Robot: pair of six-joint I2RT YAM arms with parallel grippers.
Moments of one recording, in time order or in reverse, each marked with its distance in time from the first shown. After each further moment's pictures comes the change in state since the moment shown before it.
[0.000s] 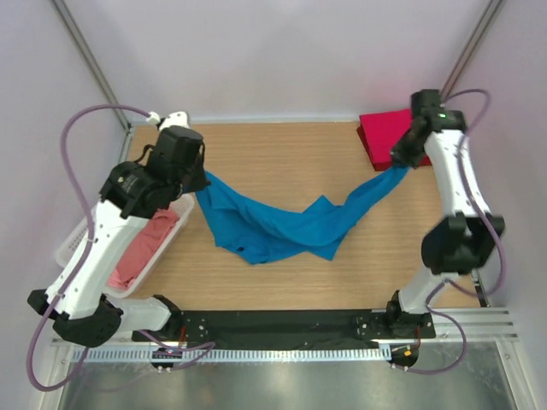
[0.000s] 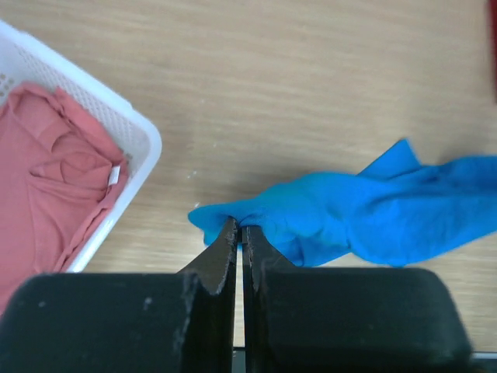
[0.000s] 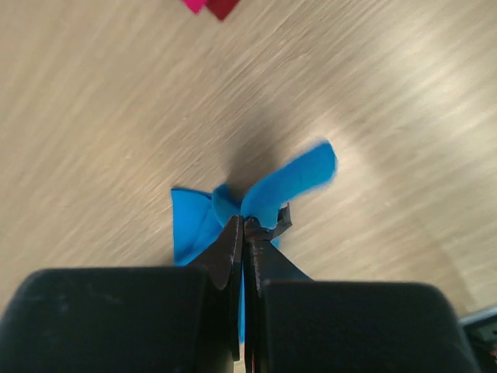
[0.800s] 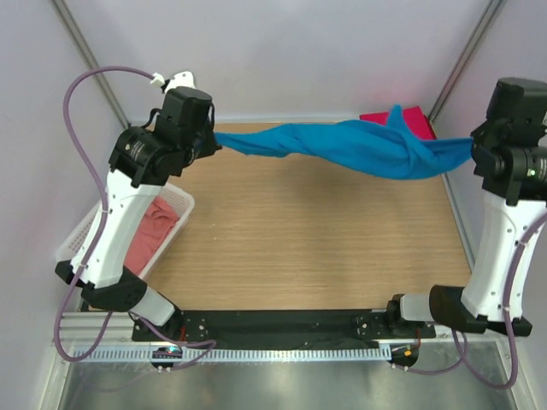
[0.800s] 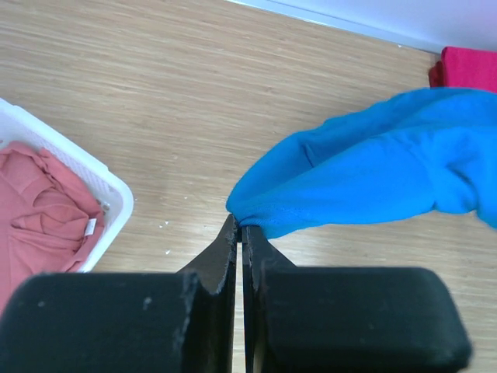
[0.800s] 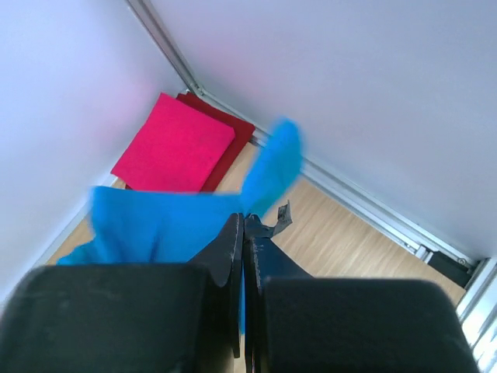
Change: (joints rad) left arm -0.001 0.270 0.364 -0.052 -0.028 0.015; right arm -0.029 -0.199 0.401 -0.074 0.520 -0.148
